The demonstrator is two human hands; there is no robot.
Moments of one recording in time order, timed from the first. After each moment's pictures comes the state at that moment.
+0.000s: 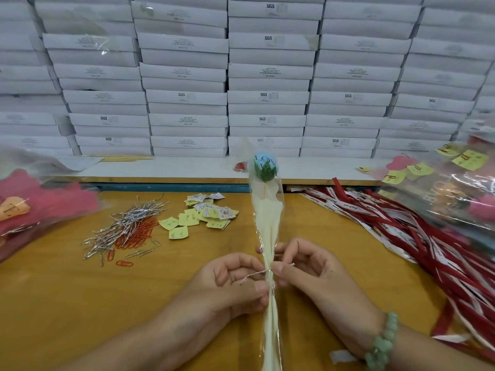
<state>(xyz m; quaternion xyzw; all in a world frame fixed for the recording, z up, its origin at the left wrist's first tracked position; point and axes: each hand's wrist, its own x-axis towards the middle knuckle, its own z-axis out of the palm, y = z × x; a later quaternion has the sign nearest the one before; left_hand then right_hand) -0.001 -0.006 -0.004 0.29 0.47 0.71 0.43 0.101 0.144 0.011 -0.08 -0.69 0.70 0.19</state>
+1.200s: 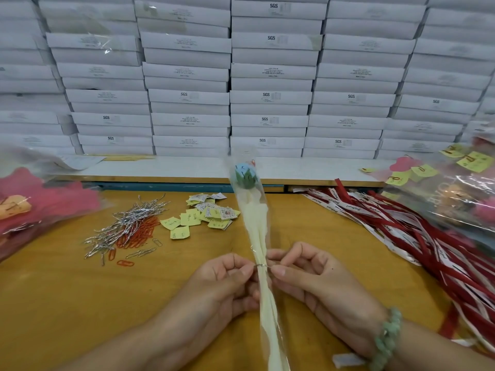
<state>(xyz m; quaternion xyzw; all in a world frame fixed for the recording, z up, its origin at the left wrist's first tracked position) -0.003 -0.001 -0.008 0.24 0.46 0.75 0.40 0.096 0.150 0.008 -0.09 -0.54 0.83 0.12</state>
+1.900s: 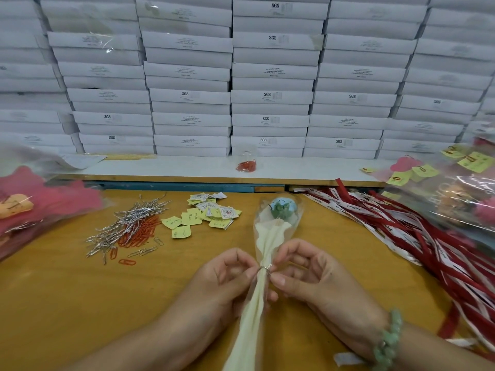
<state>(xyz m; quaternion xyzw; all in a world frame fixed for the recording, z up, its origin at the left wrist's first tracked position) 0.008 -0.002 -0.002 0.23 0.50 0.75 0.37 0.096 0.151 0.005 0.00 -0.63 0.76 0.12</state>
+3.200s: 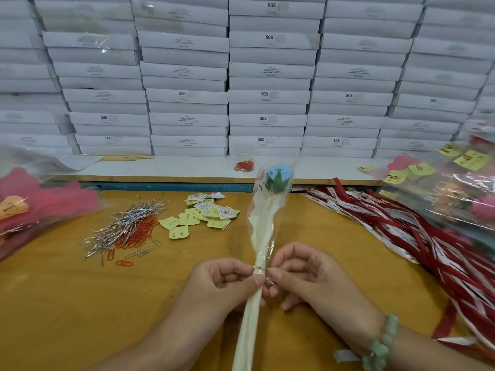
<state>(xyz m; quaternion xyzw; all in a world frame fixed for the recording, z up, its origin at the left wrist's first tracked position) 0.010 -0.003 0.001 0.26 0.60 0.70 0.29 0.096 0.151 0.005 -0.05 -0.71 0.70 0.11</state>
